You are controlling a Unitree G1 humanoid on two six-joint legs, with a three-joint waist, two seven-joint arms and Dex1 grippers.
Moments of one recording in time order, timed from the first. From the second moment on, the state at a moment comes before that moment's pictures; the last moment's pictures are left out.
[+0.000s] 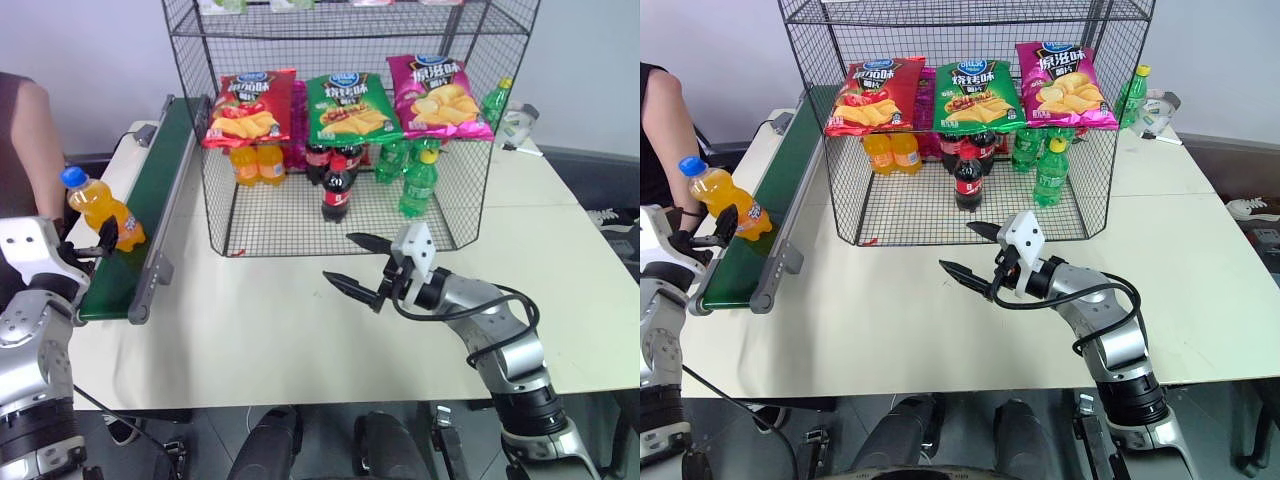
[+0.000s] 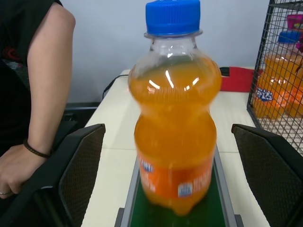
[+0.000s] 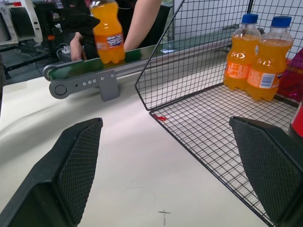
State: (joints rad) left arm -0.17 0.57 0.55 0.08 -0.41 0.22 -0.31; right arm -0.28 -0.38 0.10 -0.28 0.38 0.39 0.78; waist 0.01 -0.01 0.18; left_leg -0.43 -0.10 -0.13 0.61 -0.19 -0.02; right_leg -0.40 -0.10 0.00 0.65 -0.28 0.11
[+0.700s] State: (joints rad) left arm -0.20 0.57 0.57 0.06 -0.47 0.25 -0.32; right arm -0.28 -0.38 0.11 -0.28 0.37 0.39 0.76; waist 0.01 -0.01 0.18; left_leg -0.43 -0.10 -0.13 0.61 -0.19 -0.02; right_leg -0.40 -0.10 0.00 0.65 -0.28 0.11
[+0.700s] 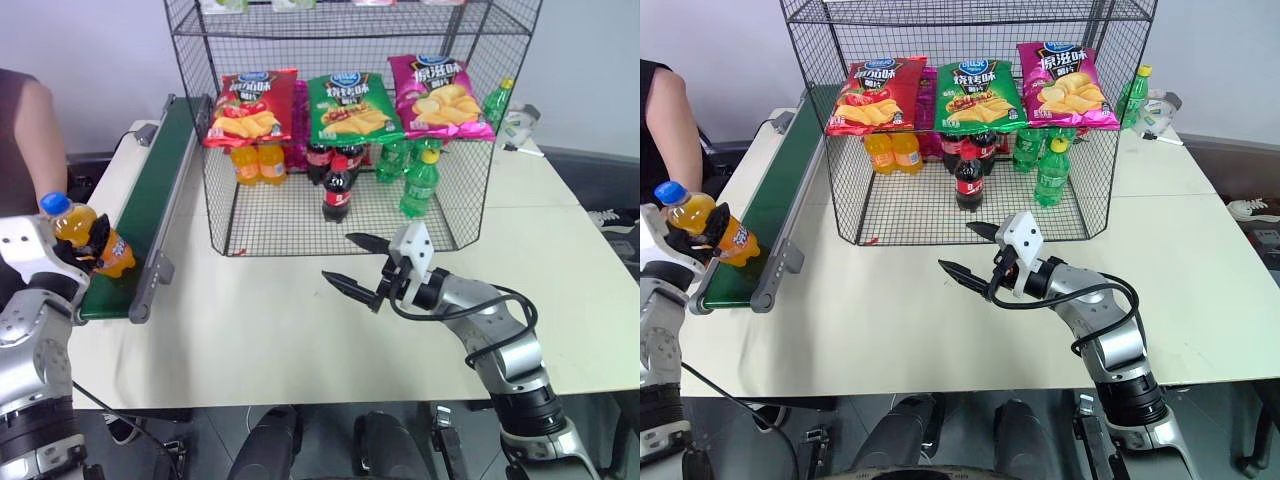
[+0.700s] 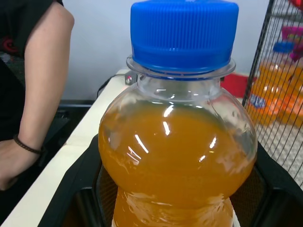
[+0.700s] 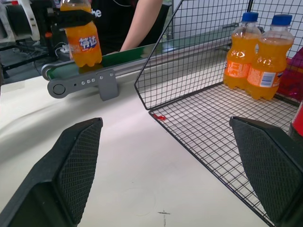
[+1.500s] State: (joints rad) left arm -0.49 0.31 0.08 0.15 -0.32 0.26 -0.30; right arm -0.30 -0.41 0.07 -0.29 0.37 0.39 0.73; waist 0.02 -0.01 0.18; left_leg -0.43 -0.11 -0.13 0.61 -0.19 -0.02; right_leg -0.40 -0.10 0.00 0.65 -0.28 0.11
